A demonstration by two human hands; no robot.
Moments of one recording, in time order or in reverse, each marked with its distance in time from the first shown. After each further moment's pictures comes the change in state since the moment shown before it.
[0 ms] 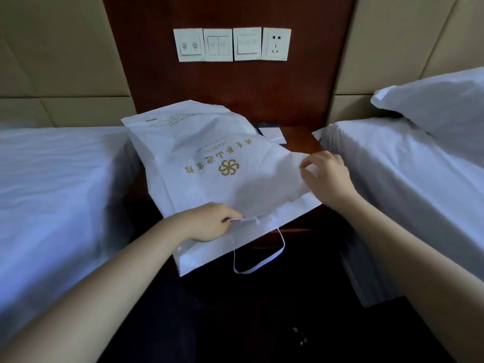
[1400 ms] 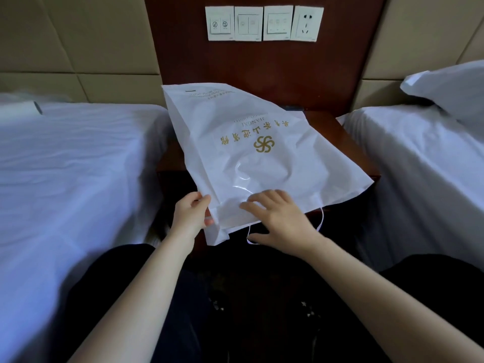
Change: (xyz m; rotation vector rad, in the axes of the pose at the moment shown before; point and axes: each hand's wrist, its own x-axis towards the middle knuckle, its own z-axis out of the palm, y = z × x) left_hand -0.055 -0.047 0.064 -1.174 0.807 -0.484; right_hand -0.103 -0.068 0.083 -0.172 -0.148 -0.764
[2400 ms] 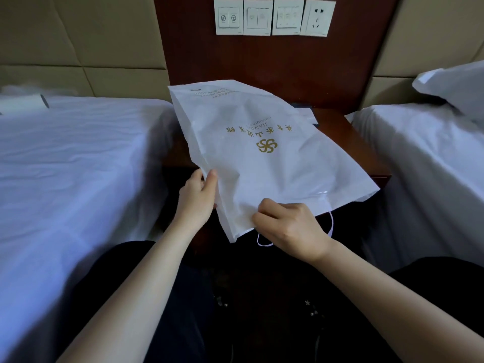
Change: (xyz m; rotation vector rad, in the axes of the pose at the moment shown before) left_hand -0.003 0.028 -0.005 0.337 0.041 0.355; right_hand 0.001 -0.024 -0.024 0.060 0.335 -0.190
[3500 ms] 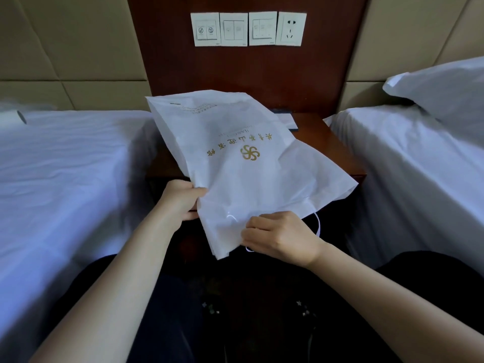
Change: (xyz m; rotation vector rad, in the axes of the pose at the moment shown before) left_hand 0.011 0.025 -0.003 -0.240 -0.197 -0.352; right_hand -0.020 0.009 -0.009 0.068 -0.072 -0.057
